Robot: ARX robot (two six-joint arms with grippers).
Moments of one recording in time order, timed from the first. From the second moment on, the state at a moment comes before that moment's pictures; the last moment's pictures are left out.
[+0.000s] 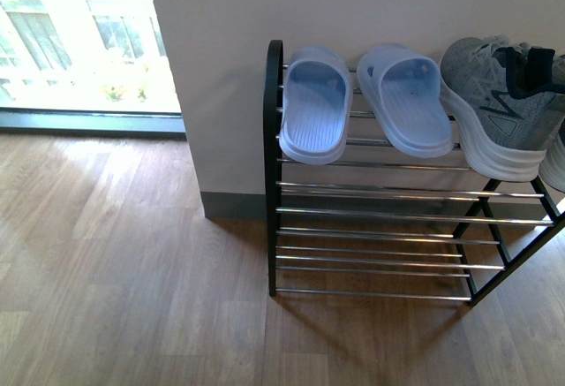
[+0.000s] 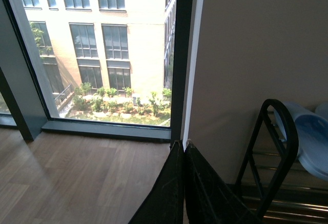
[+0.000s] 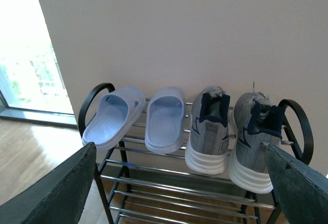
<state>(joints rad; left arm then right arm) 0.00 0.48 0.01 0.48 0.00 0.00 0.00 0.01 0.02 0.00 0.00 -0.01</state>
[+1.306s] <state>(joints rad) 0.00 0.02 0.01 0.00 0.00 0.00 0.00 0.00 0.02 0.00 0.00 -0.01</state>
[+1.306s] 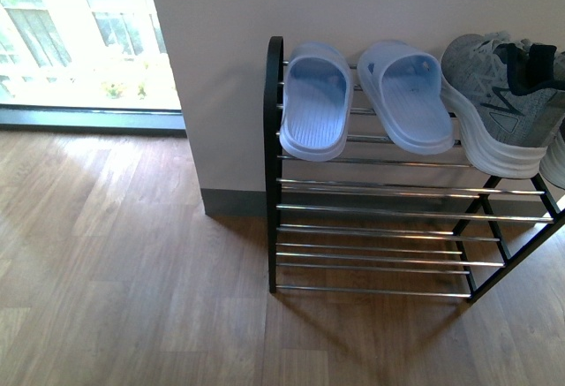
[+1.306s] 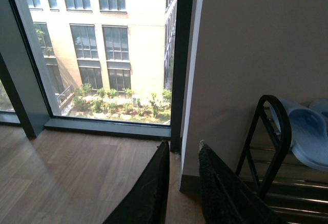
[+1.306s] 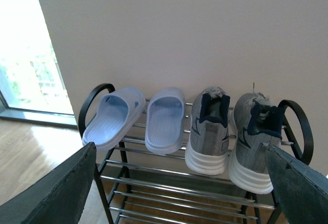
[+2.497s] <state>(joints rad) 0.00 0.02 0.01 0.00 0.00 0.00 0.00 0.00 0.02 0.00 0.00 0.00</state>
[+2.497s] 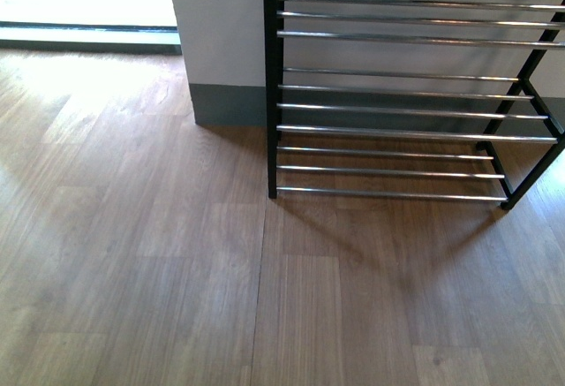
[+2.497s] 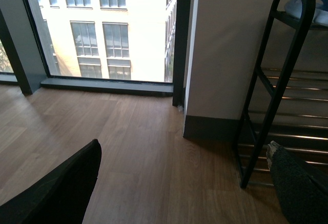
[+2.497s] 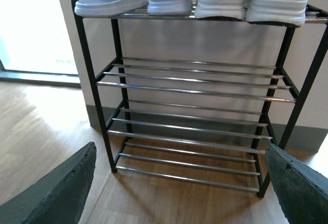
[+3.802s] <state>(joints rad) 0.00 0.02 0.01 0.00 0.00 0.00 0.00 0.00 0.02 0.00 0.00 0.00</state>
